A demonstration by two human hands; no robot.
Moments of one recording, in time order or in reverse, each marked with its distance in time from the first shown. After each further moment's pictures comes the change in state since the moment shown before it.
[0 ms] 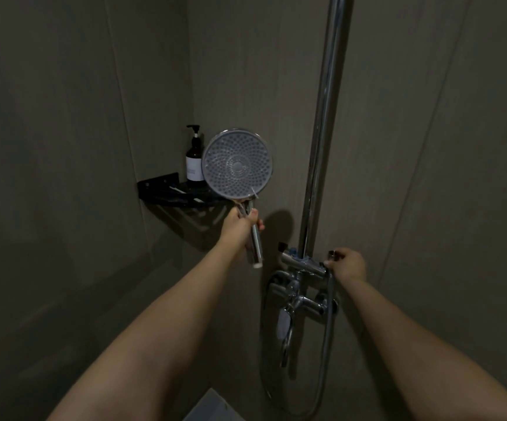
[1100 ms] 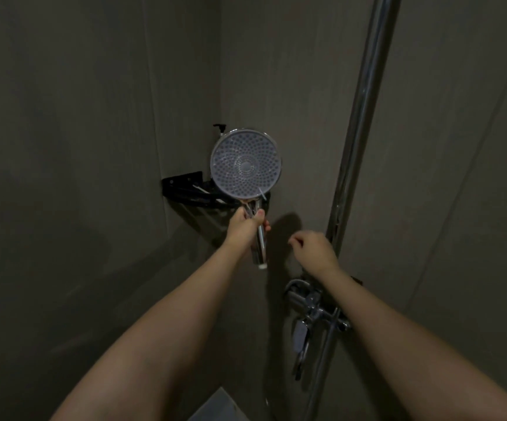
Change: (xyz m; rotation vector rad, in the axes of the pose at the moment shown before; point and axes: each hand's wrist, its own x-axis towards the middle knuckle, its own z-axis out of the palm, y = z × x) left_hand 0.024 -0.003 -0.023 -0.007 0.116 0.083; right_hand -0.012 -0.080 0.064 -0.402 -0.199 -0.620
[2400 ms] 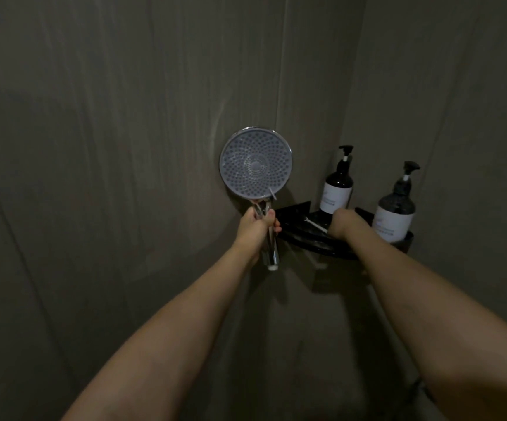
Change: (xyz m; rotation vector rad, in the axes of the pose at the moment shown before) left_hand 0.162 0.046 -0.213 0.013 0.095 0.053; right_hand 0.225 -0.172 0.117 -0.386 -0.402 0.189
